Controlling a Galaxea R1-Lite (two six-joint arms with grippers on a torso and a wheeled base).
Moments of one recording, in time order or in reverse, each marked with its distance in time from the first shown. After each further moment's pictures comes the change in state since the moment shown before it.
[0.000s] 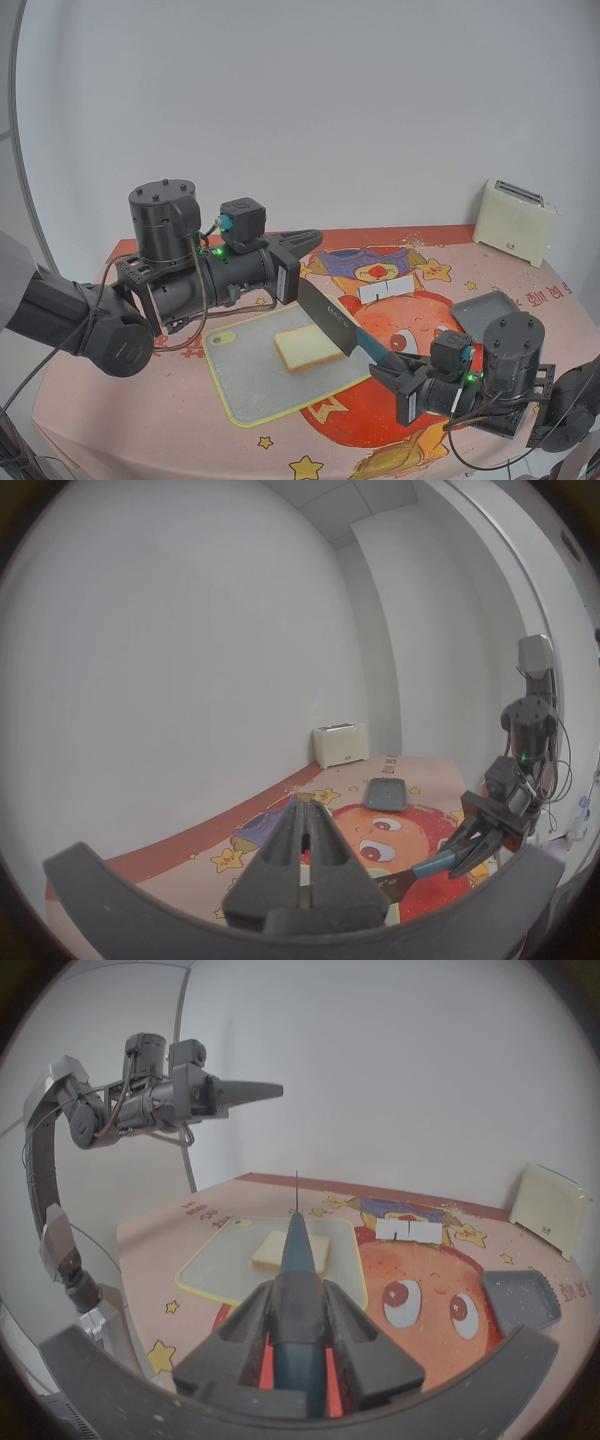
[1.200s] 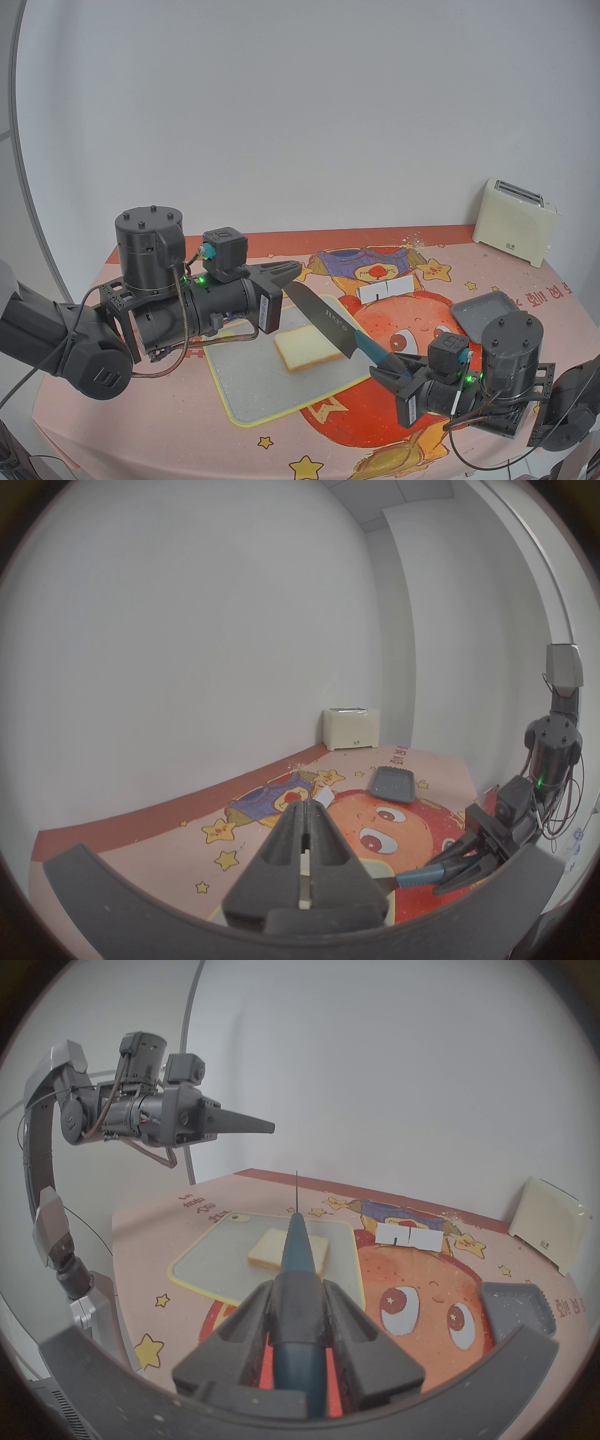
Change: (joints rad) left arm -0.009 -0.084 0.141 0.036 0.074 -0.047; right arm 0.000 -0.010 -0.009 0.034 0.002 -0.061
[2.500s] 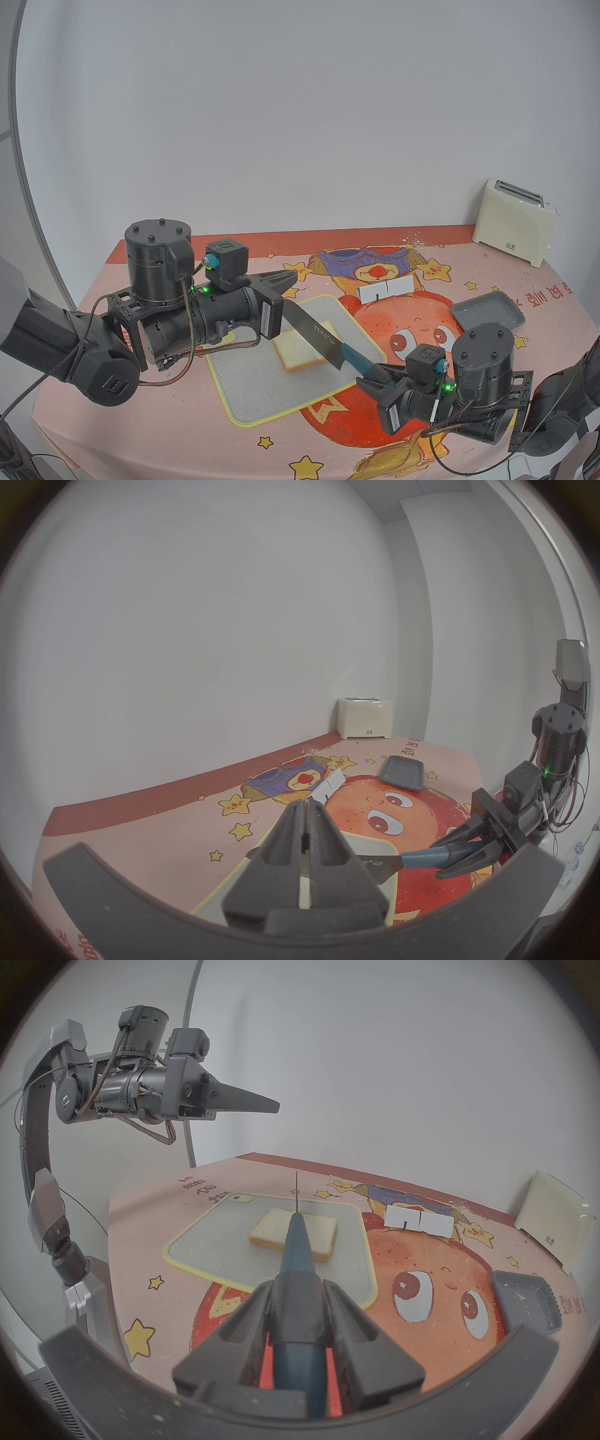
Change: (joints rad) left arm -0.004 0.030 0.031 -0.028 0.064 -0.035; right arm 0.020 0.096 -0.032 -0.010 -0.004 -0.002
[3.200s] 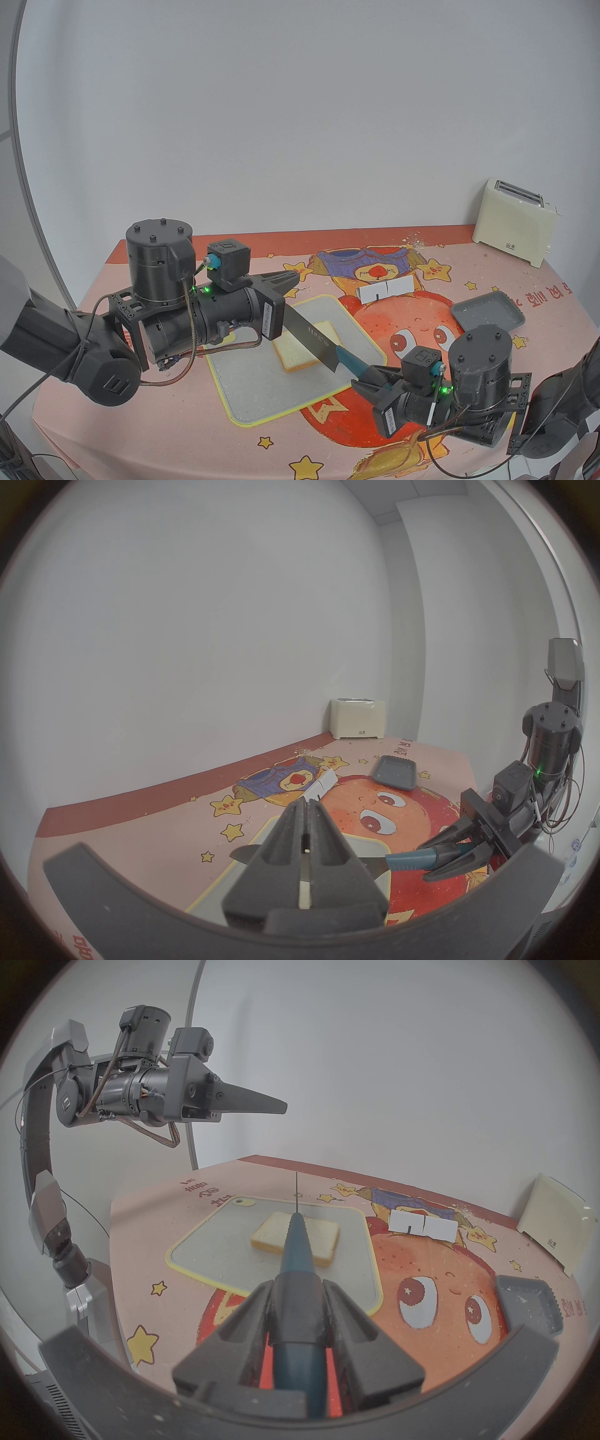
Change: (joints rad) left arm -0.004 0.004 -0.003 0.000 -0.012 0.003; right arm 0.018 0.000 -0.005 0.005 -0.007 0.003
